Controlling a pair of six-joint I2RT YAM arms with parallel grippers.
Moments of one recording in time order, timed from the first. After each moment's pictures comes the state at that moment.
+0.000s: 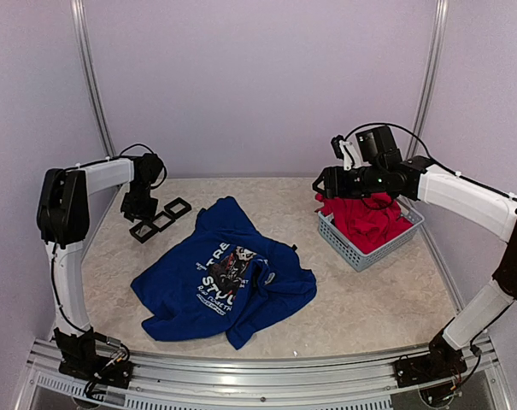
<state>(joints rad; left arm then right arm) -0.18 2.14 1.74 -0.96 -0.41 -0.18 0.53 1.54 1.34 -0.40 -0.11 0.33</state>
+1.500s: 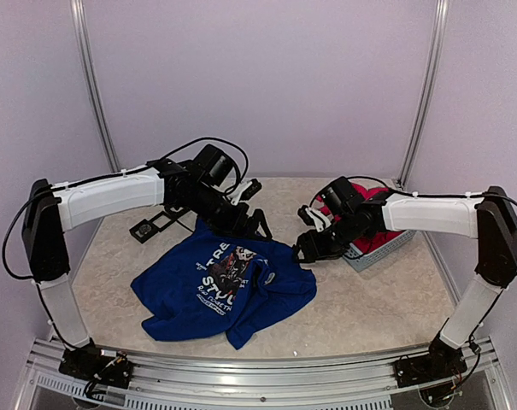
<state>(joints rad) -0.75 1.83 1.58 -0.66 0.43 -0.31 0.69 1.69 1.17 -0.48 -0.30 0.34</state>
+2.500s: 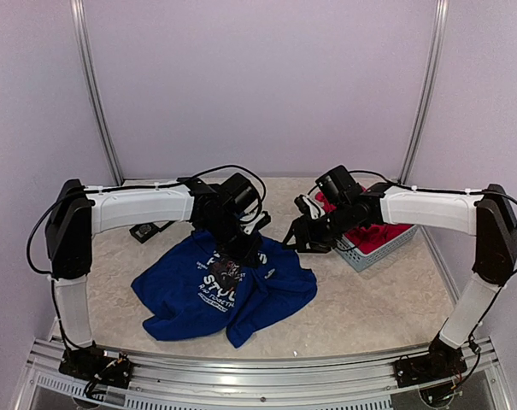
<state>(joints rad) -0.85 1.99 1.60 -0.78 0.27 -0.32 0.69 1.71 1.24 -0.45 -0.41 0.55</state>
